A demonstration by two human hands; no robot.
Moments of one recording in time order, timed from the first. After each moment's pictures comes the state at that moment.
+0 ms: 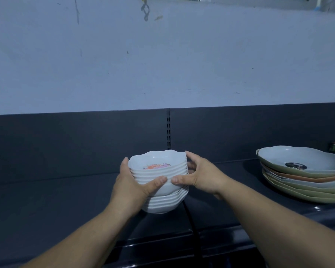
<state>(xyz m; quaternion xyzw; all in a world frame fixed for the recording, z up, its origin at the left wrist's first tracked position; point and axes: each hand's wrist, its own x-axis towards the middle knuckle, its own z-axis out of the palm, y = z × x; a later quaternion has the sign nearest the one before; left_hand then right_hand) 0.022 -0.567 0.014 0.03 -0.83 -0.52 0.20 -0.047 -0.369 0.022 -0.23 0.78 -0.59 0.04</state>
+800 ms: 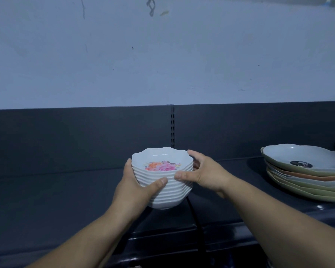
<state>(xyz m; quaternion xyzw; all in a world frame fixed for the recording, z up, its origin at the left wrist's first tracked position) 0.035 -0.571 0.000 0.01 -0.80 -0.56 0.22 -0.037 -0.372 0.022 -0.21 0.78 -0.59 0.05</state>
